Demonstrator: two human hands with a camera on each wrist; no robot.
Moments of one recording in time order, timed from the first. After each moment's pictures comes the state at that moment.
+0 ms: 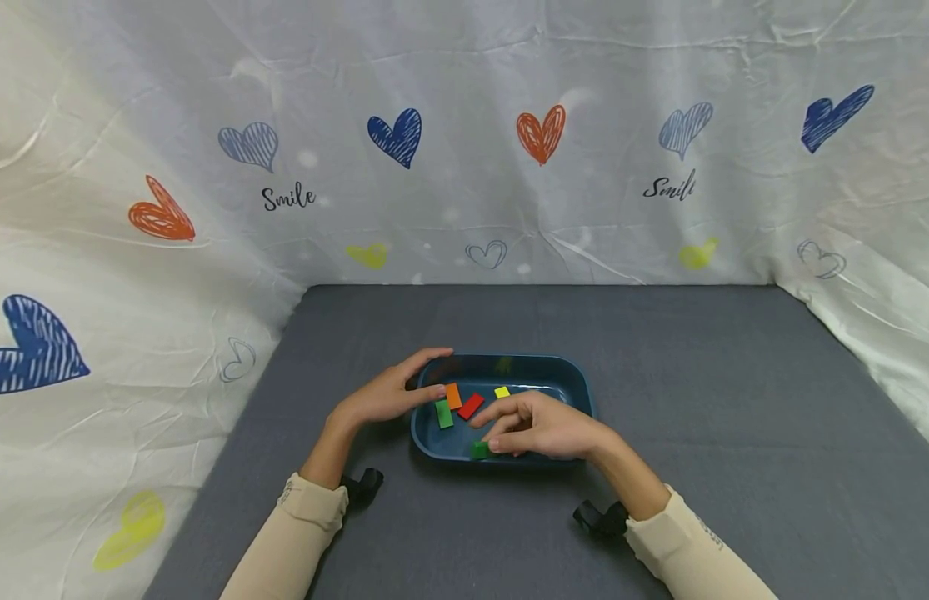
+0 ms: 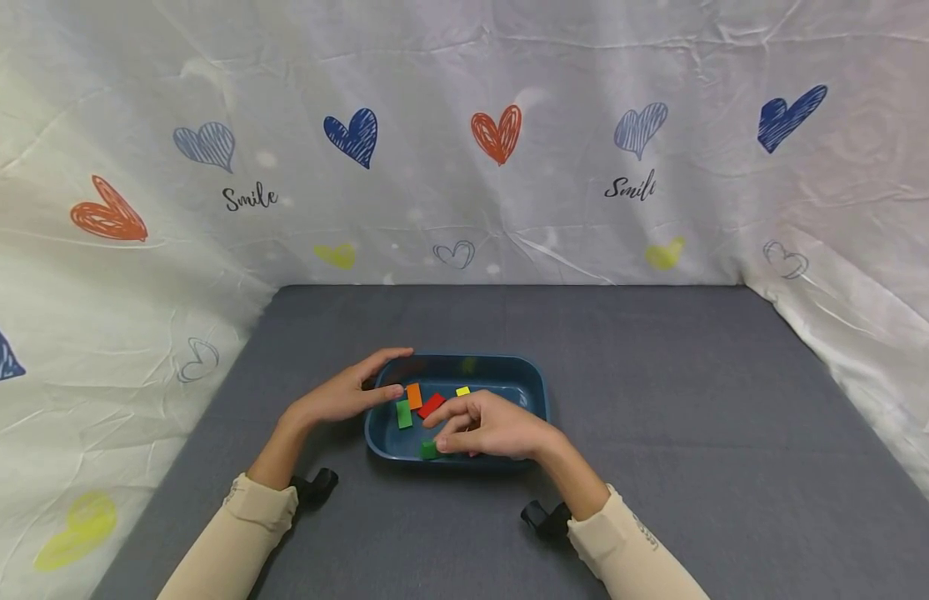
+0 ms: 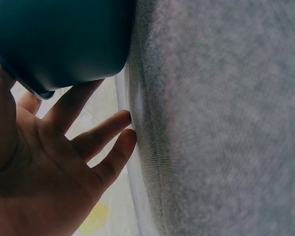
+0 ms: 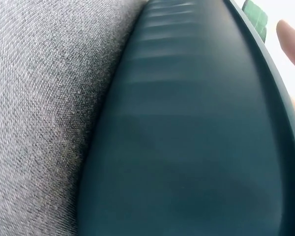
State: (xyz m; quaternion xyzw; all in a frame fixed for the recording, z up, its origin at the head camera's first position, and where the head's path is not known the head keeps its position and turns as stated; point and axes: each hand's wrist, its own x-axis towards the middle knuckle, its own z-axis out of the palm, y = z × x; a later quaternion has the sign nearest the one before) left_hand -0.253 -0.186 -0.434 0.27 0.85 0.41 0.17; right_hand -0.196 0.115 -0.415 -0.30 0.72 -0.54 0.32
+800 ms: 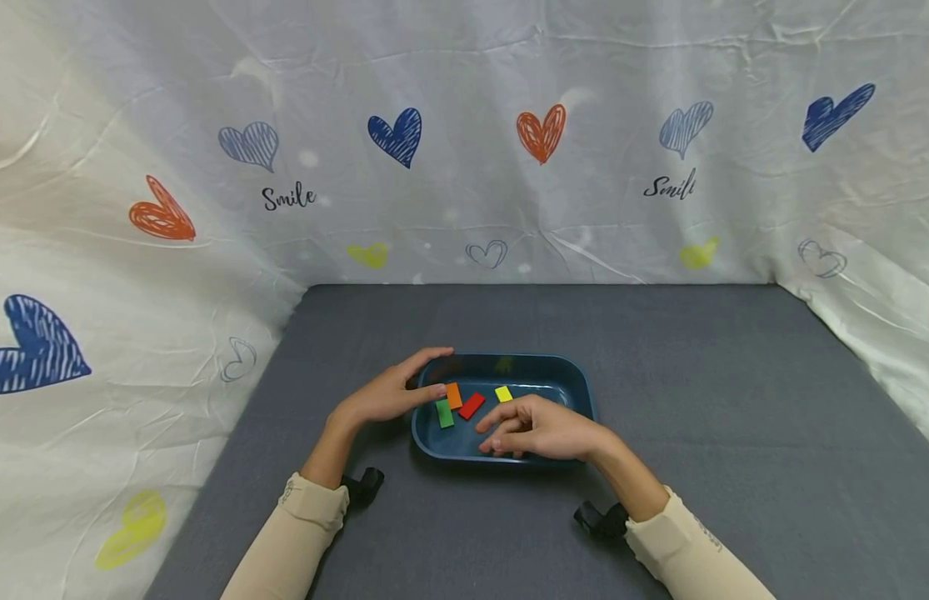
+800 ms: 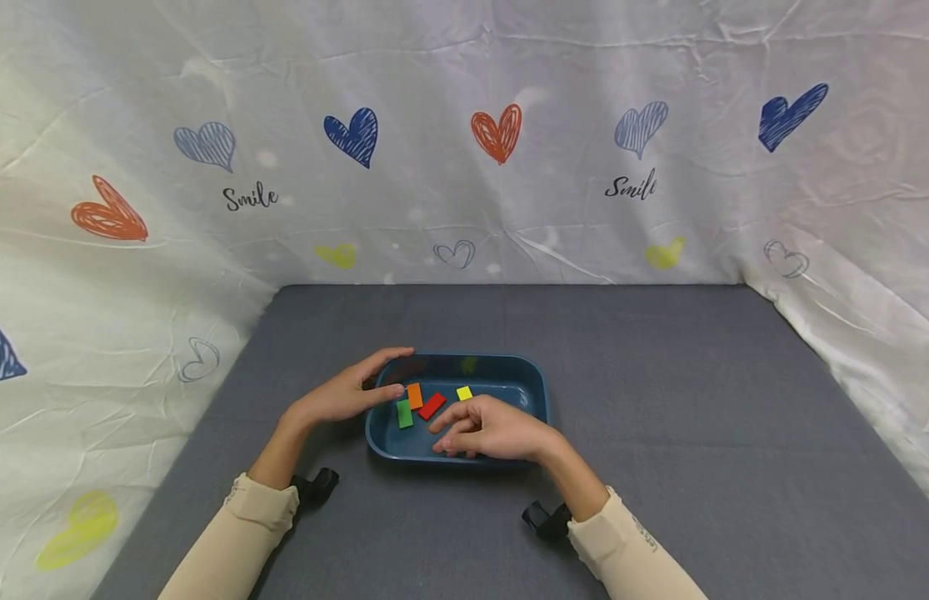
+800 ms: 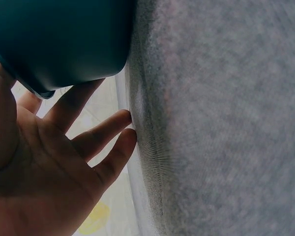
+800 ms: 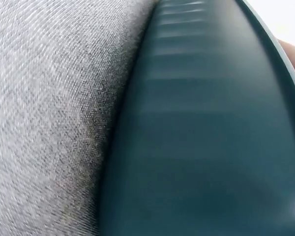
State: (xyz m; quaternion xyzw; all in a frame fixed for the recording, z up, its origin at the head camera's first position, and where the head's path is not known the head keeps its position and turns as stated) left_hand -0.253 -0.184 -0.436 0.26 0.85 0.42 0.18; right_hand -0.197 0.115 -0.423 -0.29 0.74 -0.52 0.32
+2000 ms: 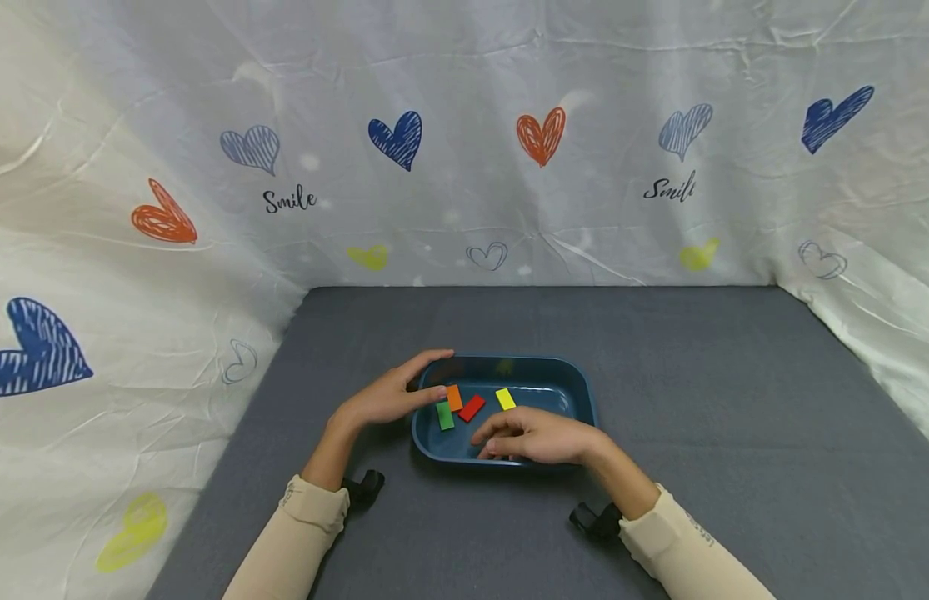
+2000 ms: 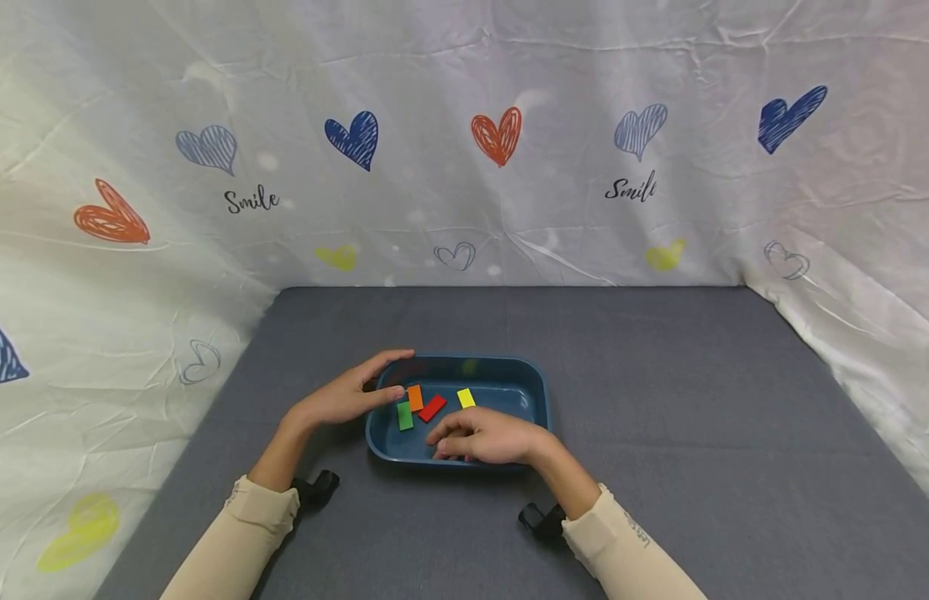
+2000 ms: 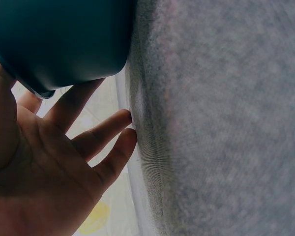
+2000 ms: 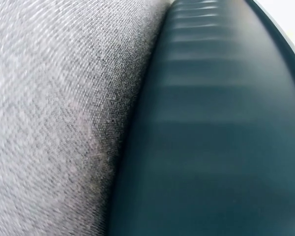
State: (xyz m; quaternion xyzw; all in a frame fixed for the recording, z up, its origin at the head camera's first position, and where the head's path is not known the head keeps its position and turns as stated) left_hand -0.252 -0.185 -0.433 0.26 0.85 0.42 0.18; right_hand -0.199 0.108 -0.430 -0.32 0.75 -0.47 0.34
